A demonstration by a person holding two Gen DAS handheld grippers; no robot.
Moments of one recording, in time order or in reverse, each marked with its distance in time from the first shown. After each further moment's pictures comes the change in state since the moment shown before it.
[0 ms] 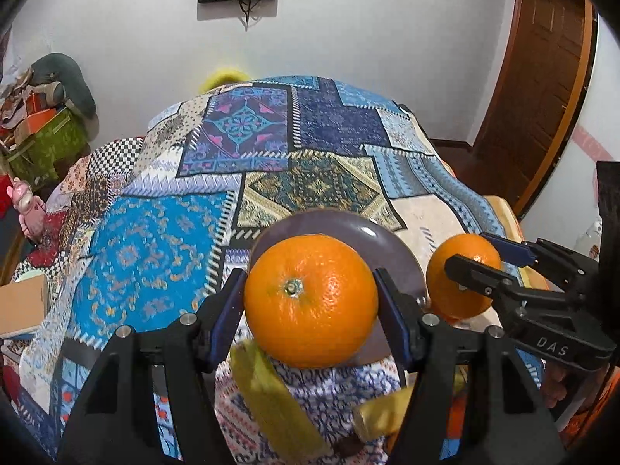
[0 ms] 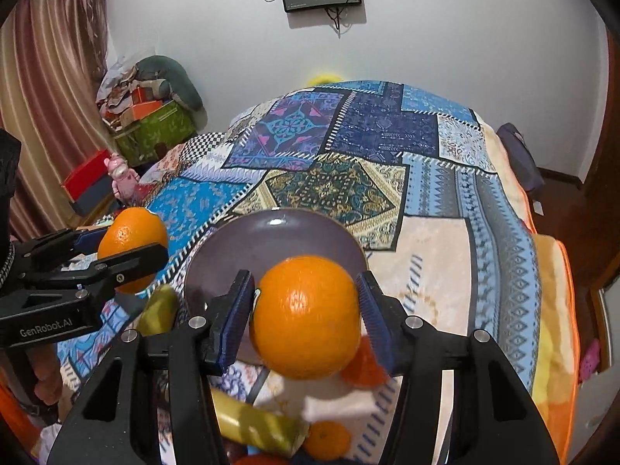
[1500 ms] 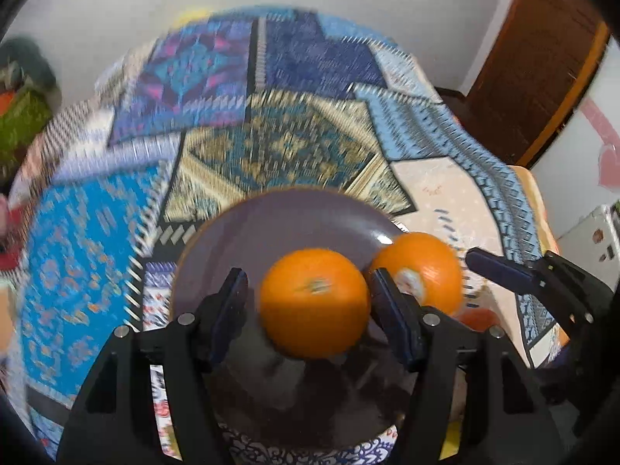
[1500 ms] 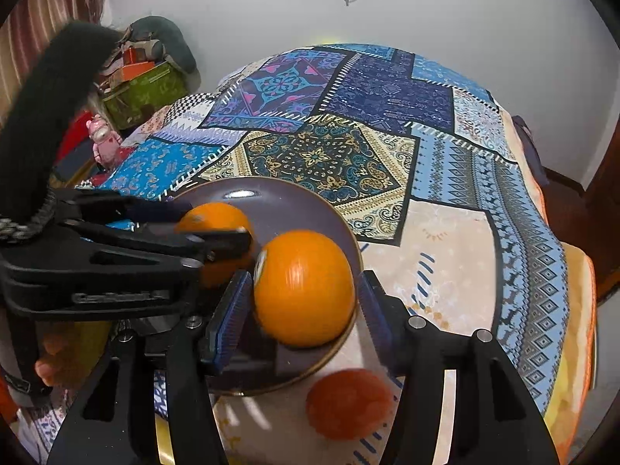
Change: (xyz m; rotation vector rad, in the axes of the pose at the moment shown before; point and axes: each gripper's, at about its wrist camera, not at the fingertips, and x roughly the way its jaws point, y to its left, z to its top) left arm 0.112 -0.025 0.026 0.048 0.221 -0.064; right arm 0.053 -0.014 -0.008 -0.058 0.121 -0.030
